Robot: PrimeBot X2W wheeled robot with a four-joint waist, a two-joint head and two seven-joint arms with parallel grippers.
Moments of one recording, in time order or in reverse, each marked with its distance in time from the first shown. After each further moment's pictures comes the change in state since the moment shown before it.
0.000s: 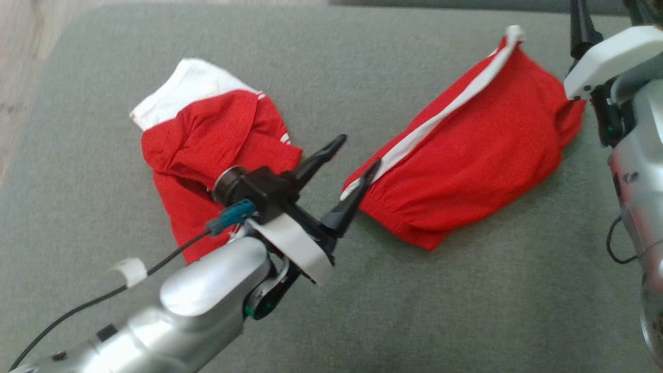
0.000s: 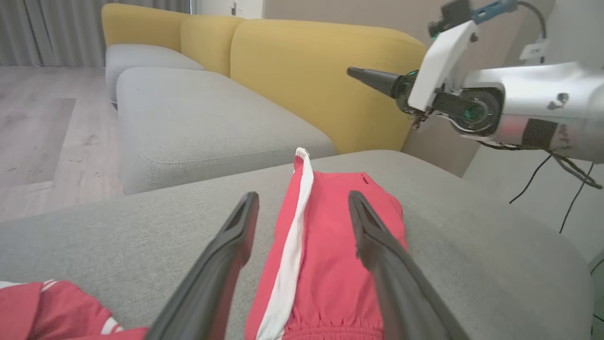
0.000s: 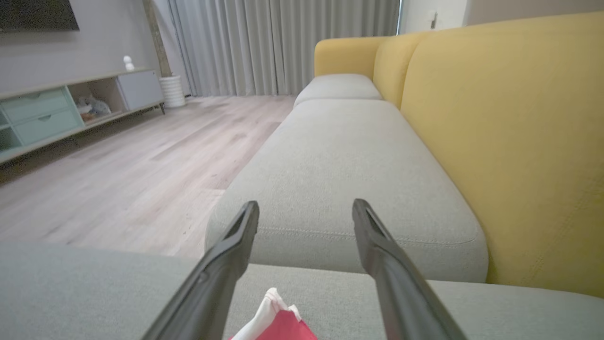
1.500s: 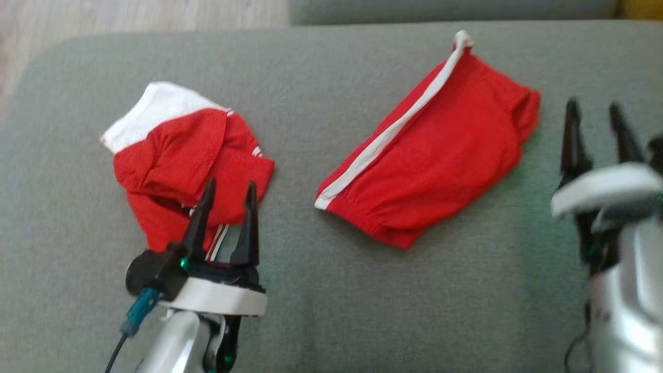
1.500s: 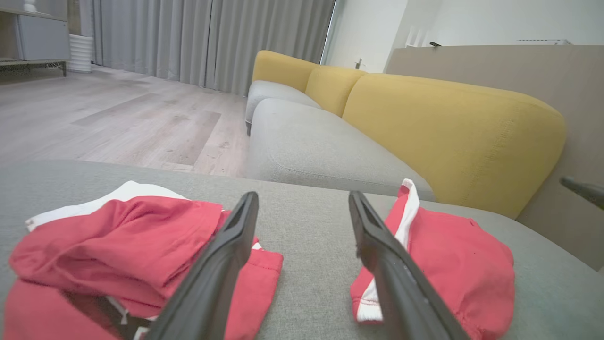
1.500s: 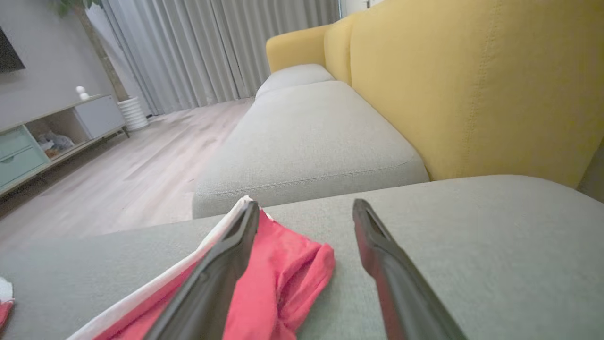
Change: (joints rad) left arm 0.583 -0.199 0.827 -0.081 0.464 -0.069 -0.022; right arm 0.657 0.192 -0.295 -0.777 -0.038 0.000 0.185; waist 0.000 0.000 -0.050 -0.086
